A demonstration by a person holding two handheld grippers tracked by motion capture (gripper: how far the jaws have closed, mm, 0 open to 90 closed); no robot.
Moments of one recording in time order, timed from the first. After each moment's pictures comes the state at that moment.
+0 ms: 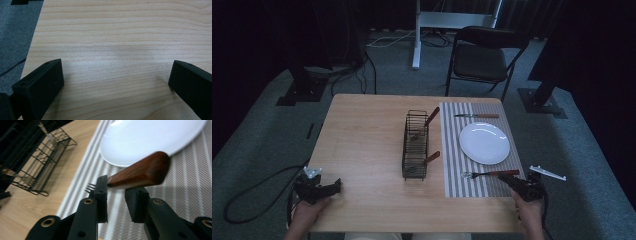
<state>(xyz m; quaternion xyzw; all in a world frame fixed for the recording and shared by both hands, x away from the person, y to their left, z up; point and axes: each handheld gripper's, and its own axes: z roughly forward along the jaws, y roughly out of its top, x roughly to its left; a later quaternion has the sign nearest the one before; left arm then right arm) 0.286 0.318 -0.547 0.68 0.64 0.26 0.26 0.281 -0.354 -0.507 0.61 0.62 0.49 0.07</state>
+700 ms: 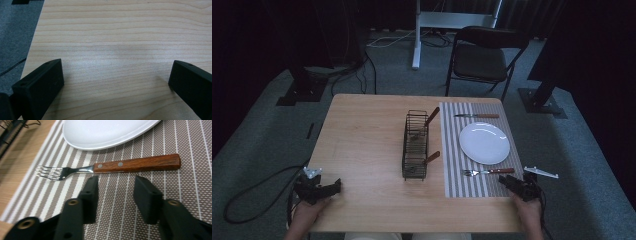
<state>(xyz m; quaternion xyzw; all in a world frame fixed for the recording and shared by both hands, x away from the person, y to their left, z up) 0.286 0.317 -0.547 0.68 0.64 0.26 0.26 0.296 -0.362 -0.538 0.63 0.65 0.41 0.11</state>
